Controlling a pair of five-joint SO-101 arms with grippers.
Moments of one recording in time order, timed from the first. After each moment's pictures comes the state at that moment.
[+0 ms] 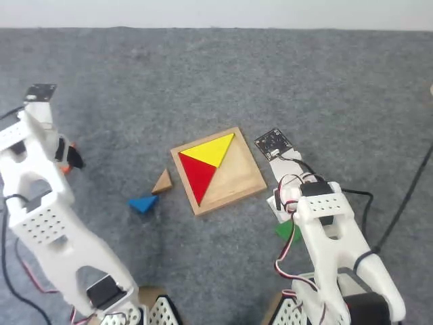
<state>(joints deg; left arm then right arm) -41.5 44.5 -20.5 72.8 -30.9 -13.3 -26.1 60.7 46.6 21.8</state>
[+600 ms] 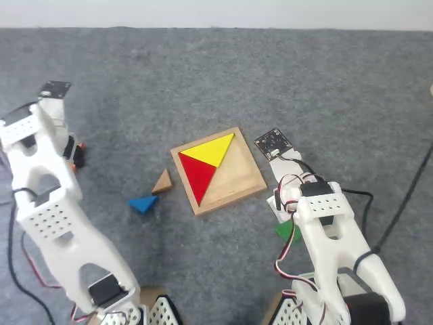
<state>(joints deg) -37.2 45.6 -23.0 78.0 -32.3 -13.3 -26.1 60.7 46.6 21.8</state>
